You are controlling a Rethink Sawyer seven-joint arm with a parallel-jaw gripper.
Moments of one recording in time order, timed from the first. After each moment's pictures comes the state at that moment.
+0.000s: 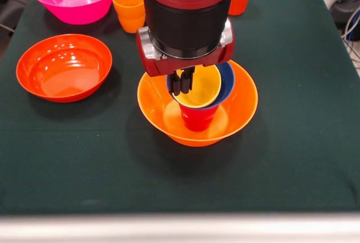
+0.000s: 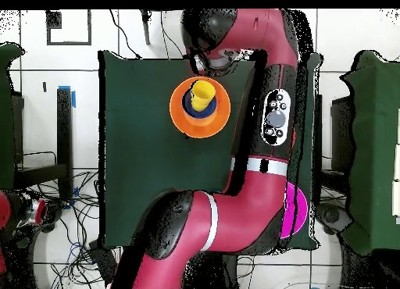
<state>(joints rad) -0.27 -0.12 0.38 0.30 -0.40 1.60 1.36</state>
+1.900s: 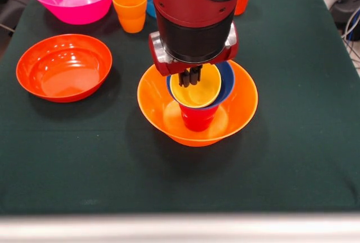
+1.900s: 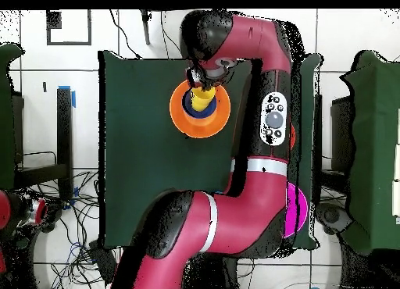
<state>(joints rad) -0.27 -0.12 0.32 0.41 -0.33 1.61 1.36</state>
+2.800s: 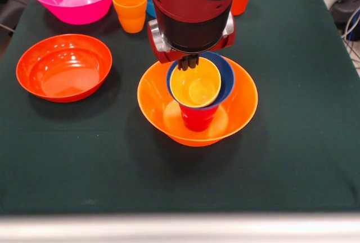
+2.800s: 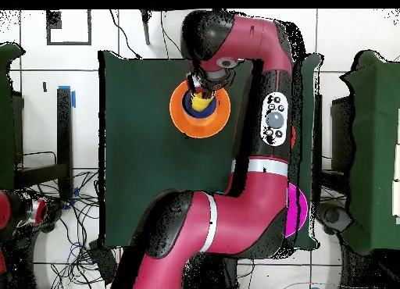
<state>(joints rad) -0.27 -0.12 0.31 0.41 -0.33 1.71 1.36</state>
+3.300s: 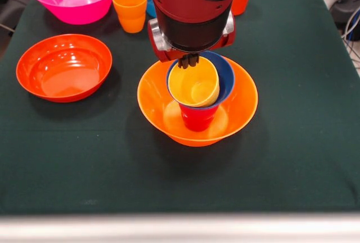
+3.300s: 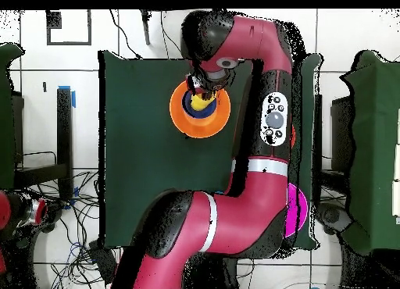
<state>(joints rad) -0.27 -0.12 0.31 0.41 -0.33 1.72 1.36</state>
